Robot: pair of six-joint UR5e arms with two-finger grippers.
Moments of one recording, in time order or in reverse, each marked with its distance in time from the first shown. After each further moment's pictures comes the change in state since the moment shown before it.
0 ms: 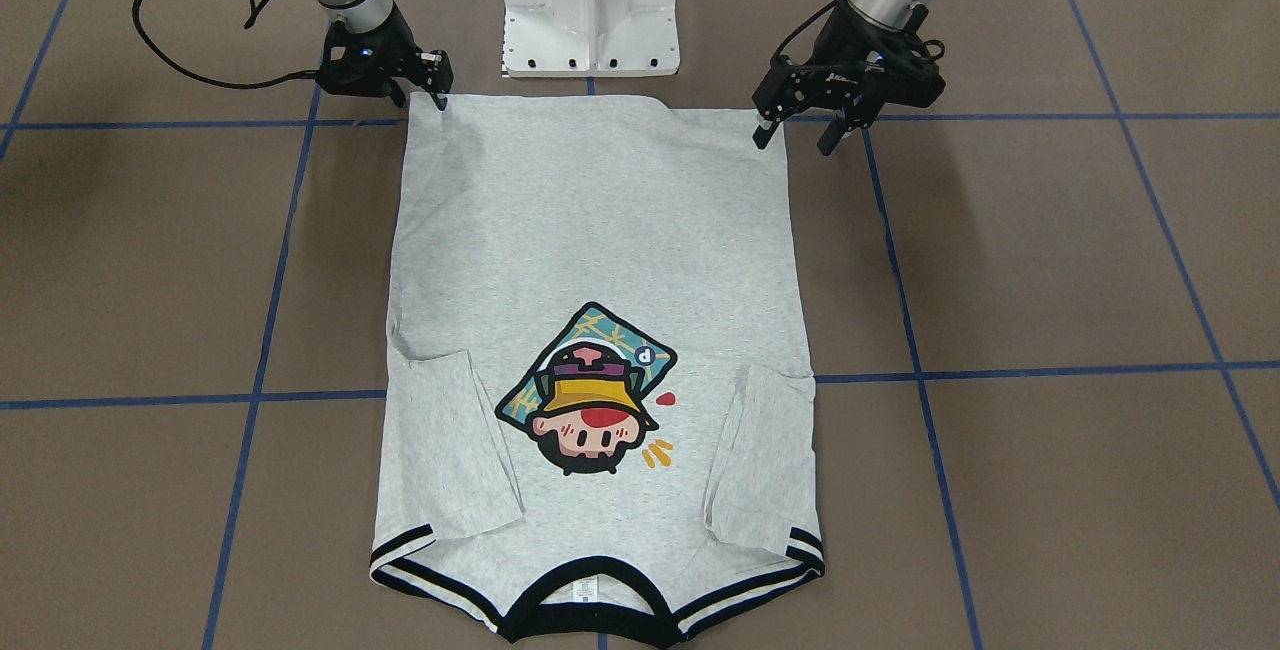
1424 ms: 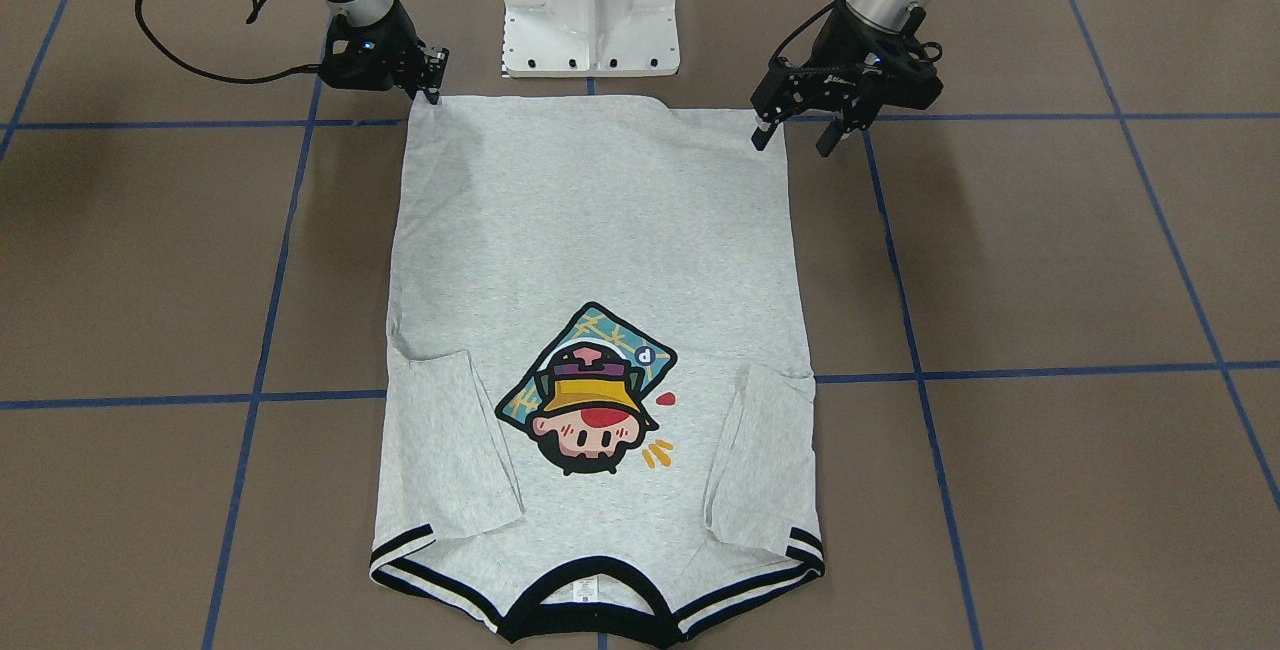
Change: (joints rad) left arm 0.002 -0.006 0.003 0.003 0.000 -0.001; right arm -0.011 -0.007 0.014 -0.001 0.001 0.003
